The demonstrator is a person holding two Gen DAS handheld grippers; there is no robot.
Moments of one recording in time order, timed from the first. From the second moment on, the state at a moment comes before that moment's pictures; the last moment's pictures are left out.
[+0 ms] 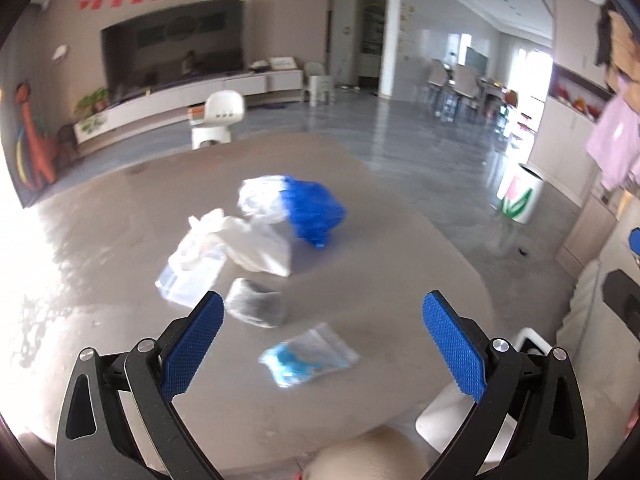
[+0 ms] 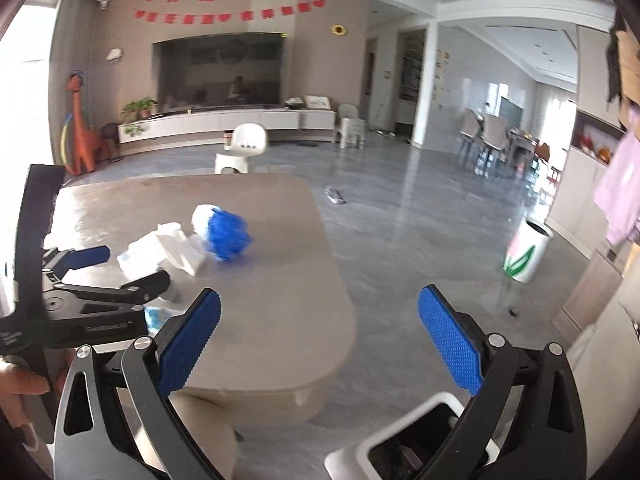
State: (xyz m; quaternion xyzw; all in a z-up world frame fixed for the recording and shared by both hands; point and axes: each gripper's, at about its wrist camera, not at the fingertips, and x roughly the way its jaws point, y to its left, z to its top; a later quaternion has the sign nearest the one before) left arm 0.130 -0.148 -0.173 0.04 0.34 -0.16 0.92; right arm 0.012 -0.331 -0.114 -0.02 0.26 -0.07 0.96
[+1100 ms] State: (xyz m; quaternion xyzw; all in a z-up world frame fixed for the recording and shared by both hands) left arm 0.227 -0.124 -0.269 0.04 0.42 -0.17 0.89; right arm 0.111 -0.262 -0.176 -0.03 0.32 0.01 0.95
